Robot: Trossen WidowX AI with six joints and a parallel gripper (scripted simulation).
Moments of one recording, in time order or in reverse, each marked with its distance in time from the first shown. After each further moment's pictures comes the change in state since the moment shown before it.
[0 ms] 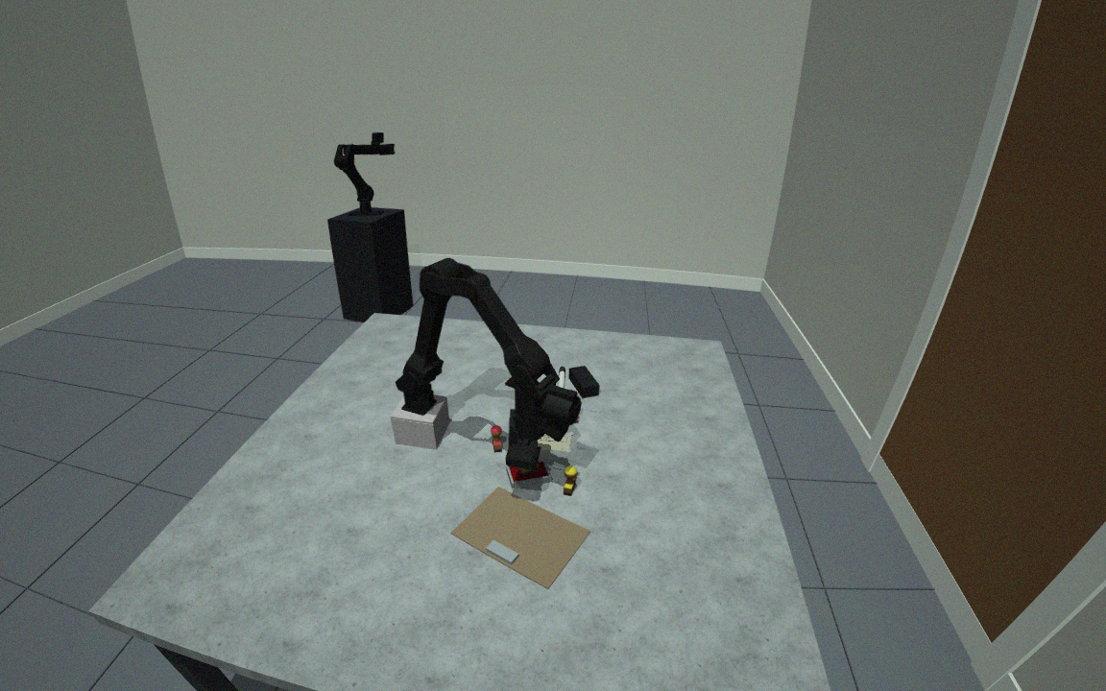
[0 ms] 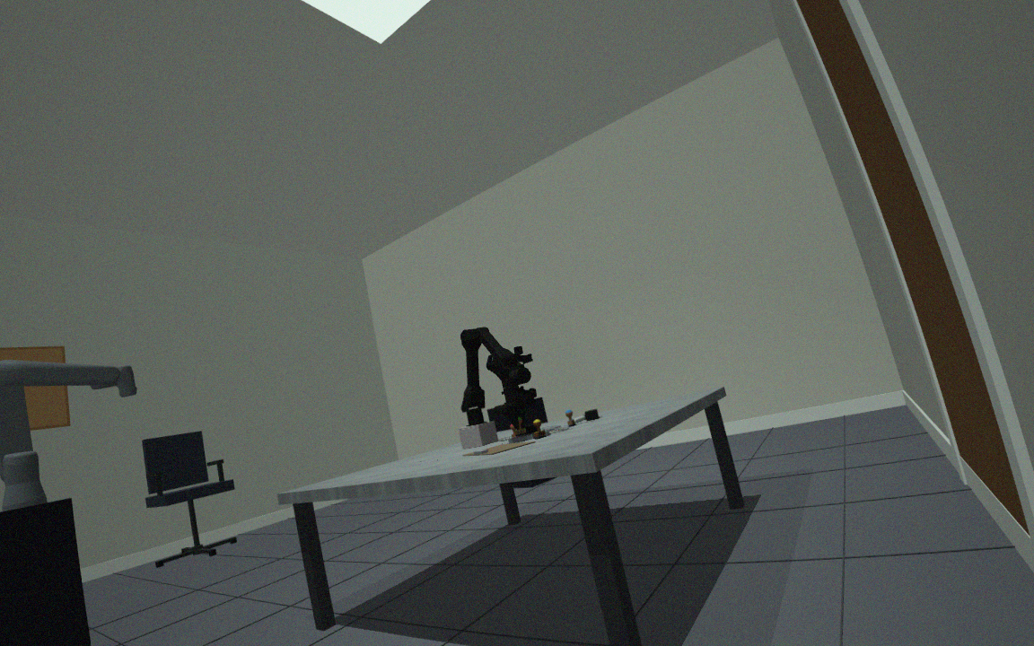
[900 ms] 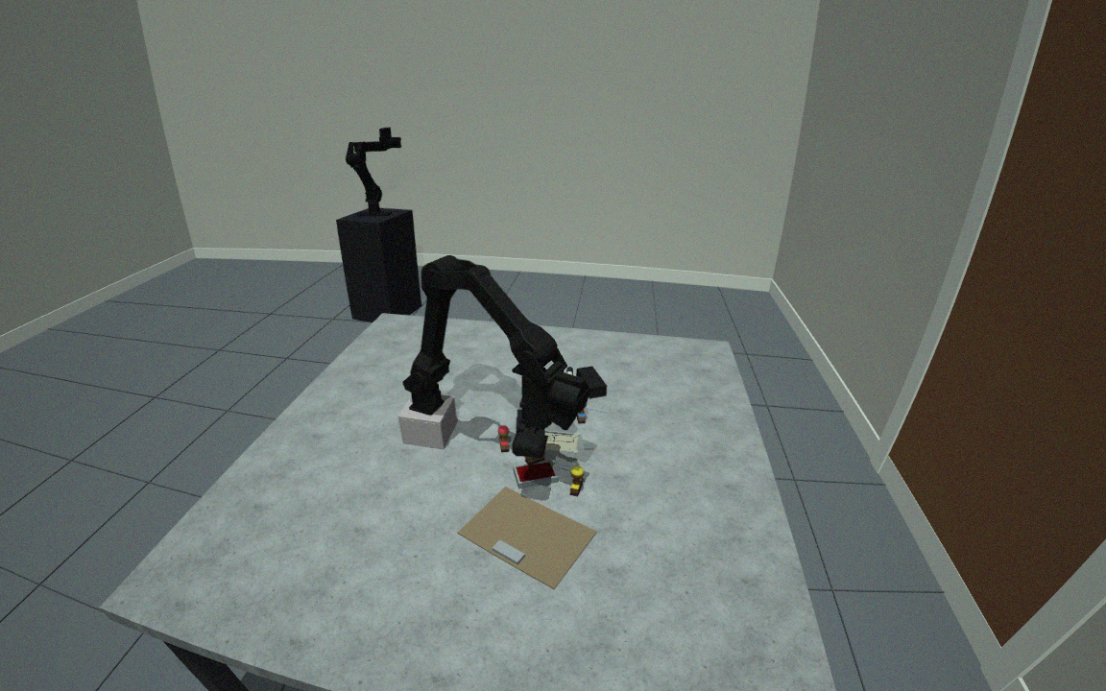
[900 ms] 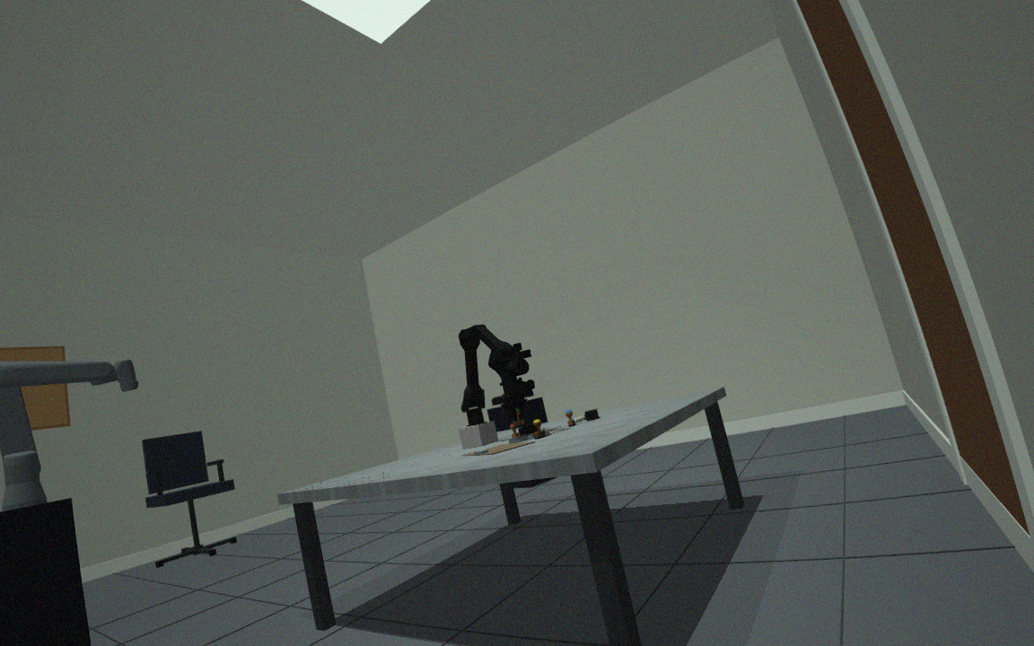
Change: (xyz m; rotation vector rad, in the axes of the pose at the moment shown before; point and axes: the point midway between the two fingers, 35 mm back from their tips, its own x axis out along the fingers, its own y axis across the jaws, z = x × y) arm -0.032 0.000 0.000 0.001 0.004 0.002
